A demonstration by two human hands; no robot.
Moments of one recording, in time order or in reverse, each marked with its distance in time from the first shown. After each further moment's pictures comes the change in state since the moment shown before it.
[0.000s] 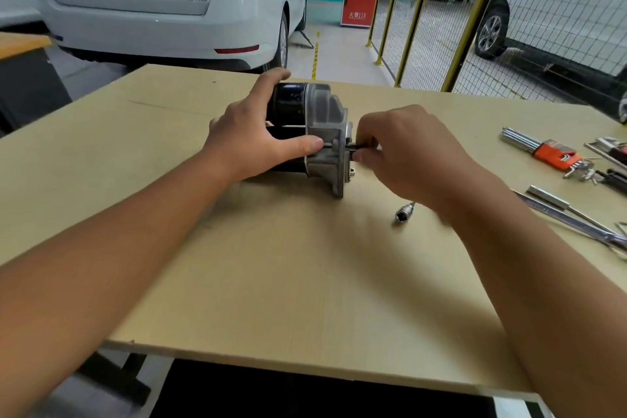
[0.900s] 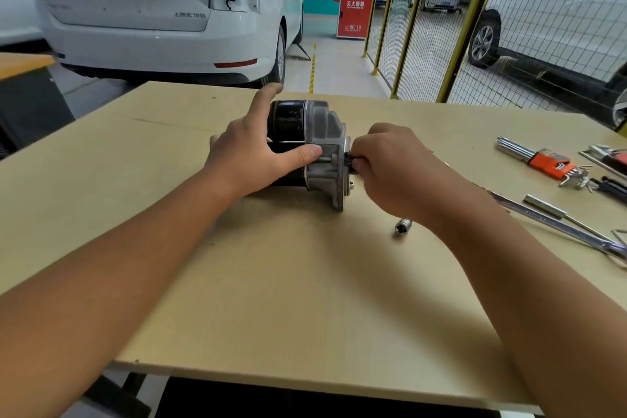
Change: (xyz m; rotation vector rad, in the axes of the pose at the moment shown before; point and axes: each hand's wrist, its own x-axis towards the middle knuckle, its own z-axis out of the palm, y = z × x) left_hand 0.001 0.002 0.000 0.044 0.023 -0.034; right_hand 0.003 -0.005 0.010 0.090 -0.047 0.001
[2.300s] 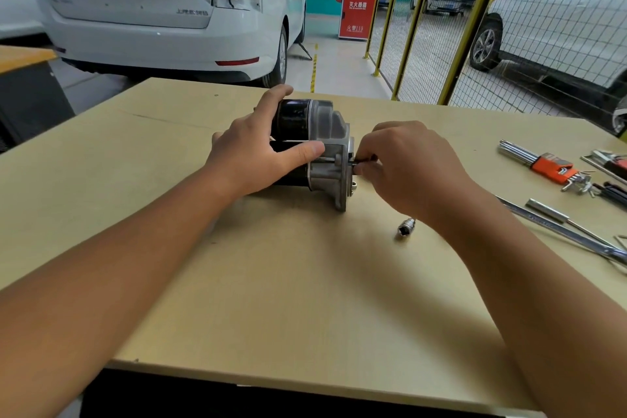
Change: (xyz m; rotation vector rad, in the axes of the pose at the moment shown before) left_hand 0.000 0.000 -0.003 0.010 -0.033 0.013; right_hand -0.003 0.000 -0.008 -0.119 0.094 0.001
